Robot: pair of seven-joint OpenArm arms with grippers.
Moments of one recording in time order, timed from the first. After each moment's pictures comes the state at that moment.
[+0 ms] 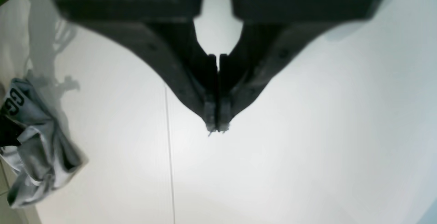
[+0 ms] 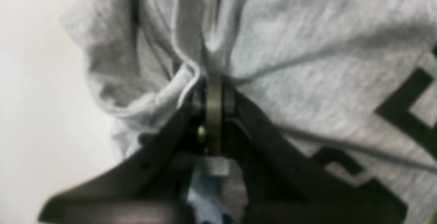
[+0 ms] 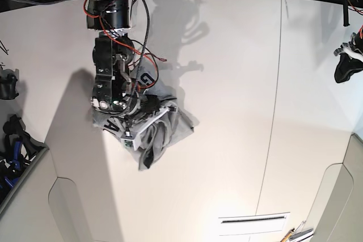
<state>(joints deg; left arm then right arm) 20.5 -18.1 -47.3 98.9 -52.9 -31.5 55.4 8.6 -6.1 4.1 74.0 3.7 2.0 -58.6</state>
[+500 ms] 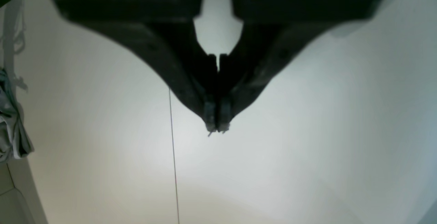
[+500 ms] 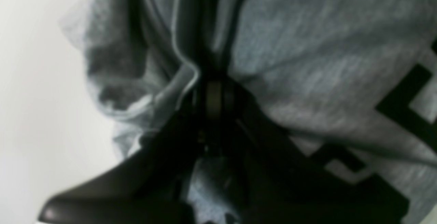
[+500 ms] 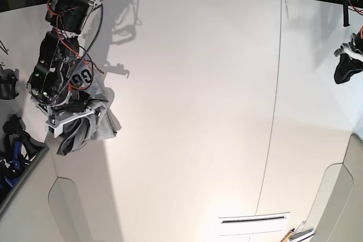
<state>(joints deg) 20.5 -18.1 -47.3 98.9 -53.9 -31.5 55.4 8.9 2.7 24.9 74.0 7.1 3.4 -61.1</state>
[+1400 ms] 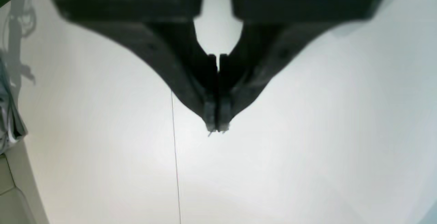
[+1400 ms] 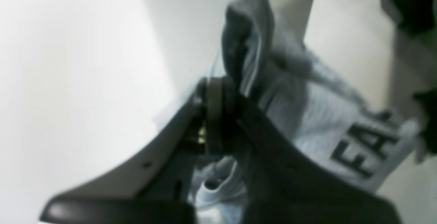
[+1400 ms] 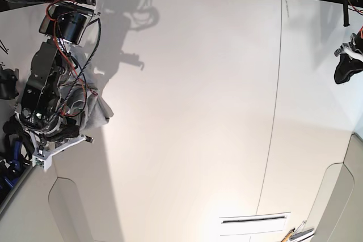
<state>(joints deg) 20.5 -18.1 -47.3 98.9 -54.2 -31.5 55.4 17.3 2.7 18.3 93.7 1.2 4.4 -69.2</state>
